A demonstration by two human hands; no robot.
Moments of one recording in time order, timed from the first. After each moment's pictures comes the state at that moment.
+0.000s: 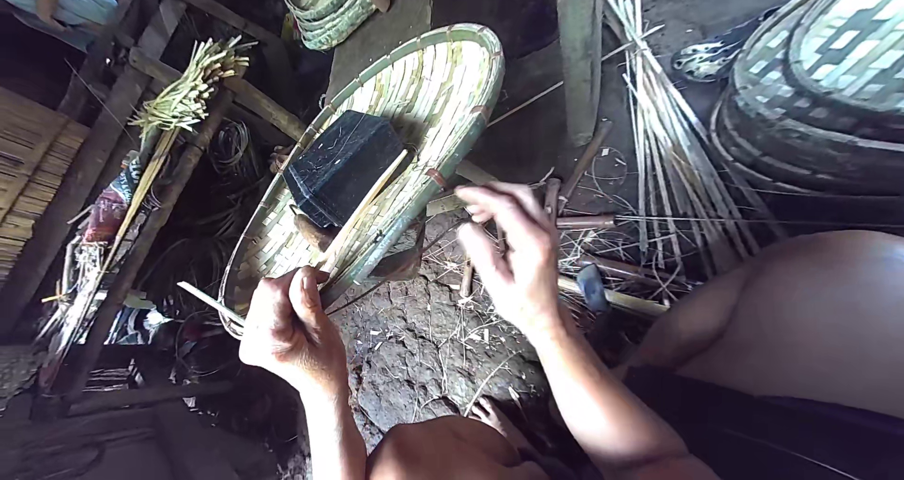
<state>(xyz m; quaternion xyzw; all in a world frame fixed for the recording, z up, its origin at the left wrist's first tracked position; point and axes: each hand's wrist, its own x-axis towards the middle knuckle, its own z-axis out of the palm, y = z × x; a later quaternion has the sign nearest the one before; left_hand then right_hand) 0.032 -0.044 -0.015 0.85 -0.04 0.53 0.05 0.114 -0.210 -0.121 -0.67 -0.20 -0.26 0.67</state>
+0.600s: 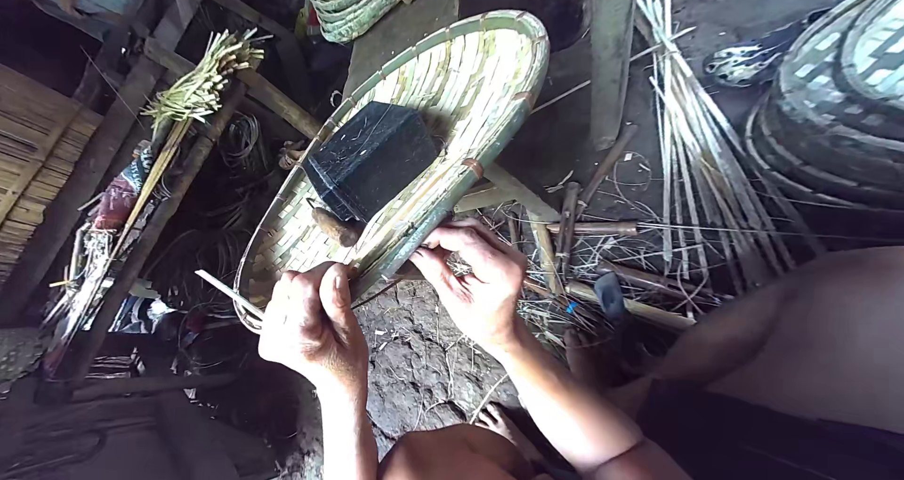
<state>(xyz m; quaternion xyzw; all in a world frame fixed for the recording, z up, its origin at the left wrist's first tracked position) 0.030 -0.040 -0.016 0.85 -0.05 0.53 0.02 0.099 -0.146 -0.101 -0.51 -0.24 -0.36 0.75</state>
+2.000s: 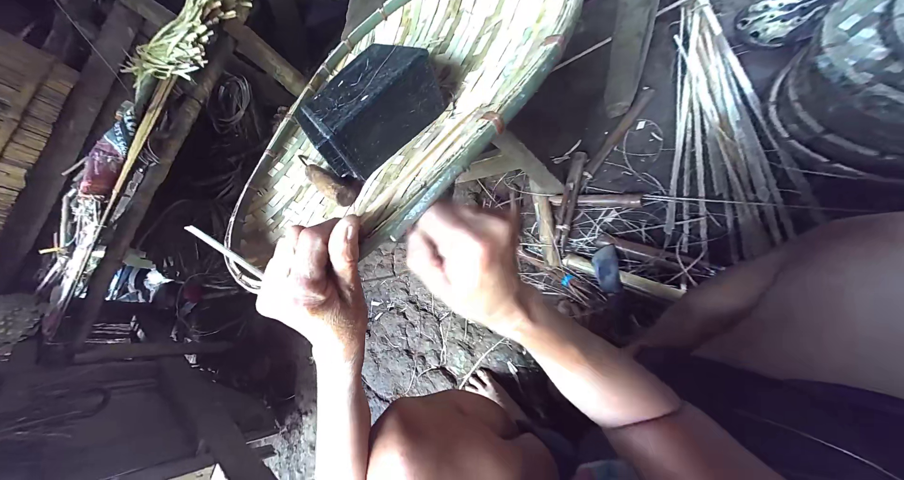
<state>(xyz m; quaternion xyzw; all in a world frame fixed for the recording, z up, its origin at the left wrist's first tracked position) 0.025 -0.040 -0.018 0.87 -0.06 0.50 0.03 0.080 -0.159 -0.094 -0.66 -0.31 -0.34 0.60</state>
